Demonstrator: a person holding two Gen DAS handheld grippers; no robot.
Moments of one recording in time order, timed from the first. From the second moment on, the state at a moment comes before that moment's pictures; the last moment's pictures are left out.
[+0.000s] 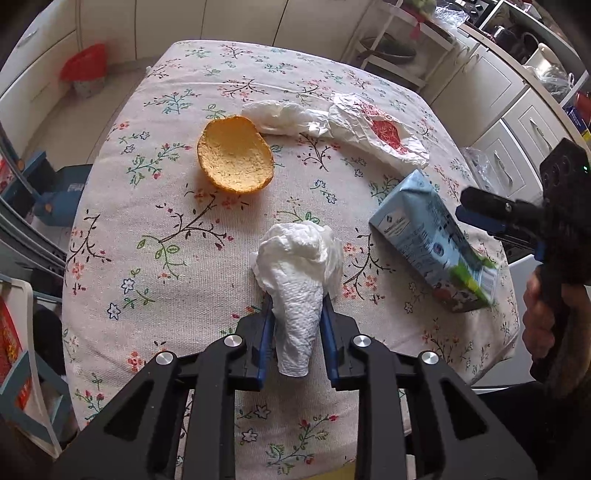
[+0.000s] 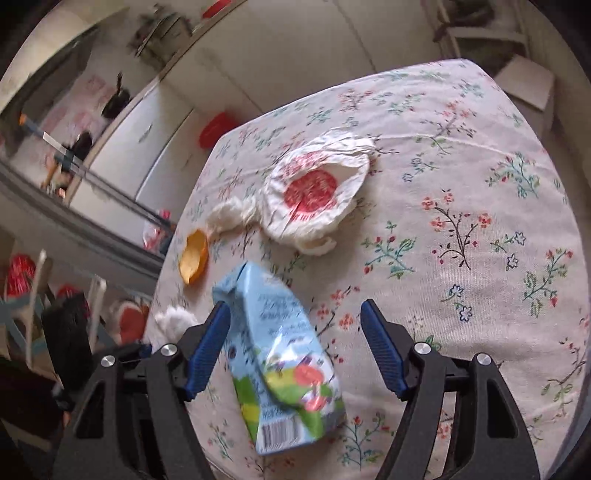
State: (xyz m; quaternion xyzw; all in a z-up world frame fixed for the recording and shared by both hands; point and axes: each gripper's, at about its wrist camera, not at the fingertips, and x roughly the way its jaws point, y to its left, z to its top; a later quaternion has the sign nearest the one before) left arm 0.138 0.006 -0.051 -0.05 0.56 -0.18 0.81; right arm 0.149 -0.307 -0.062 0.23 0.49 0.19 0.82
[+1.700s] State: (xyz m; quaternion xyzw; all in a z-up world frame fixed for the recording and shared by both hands) left arm 0.141 0.038 -0.047 -0.07 0.53 -0.13 0.83; right arm 0.131 -0.213 -0.066 -0.09 0.48 0.18 0.86
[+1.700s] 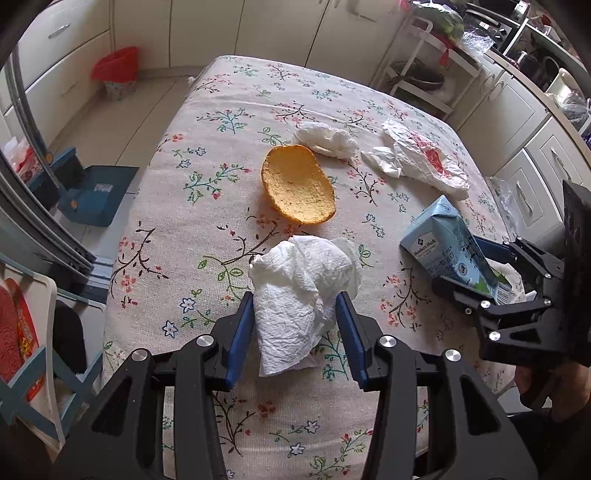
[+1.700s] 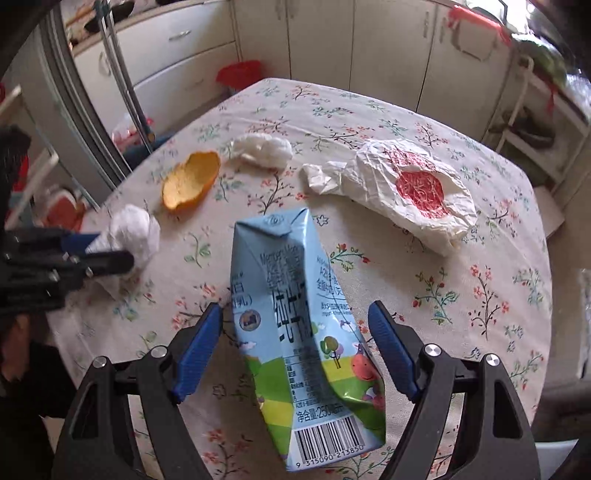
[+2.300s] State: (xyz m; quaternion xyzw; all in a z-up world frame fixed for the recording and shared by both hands) left arm 0.141 0.026 -0.047 -0.04 0.54 -0.15 0.83; right arm 0.132 -0.225 -0.060 -0.07 0.48 0.18 0.86
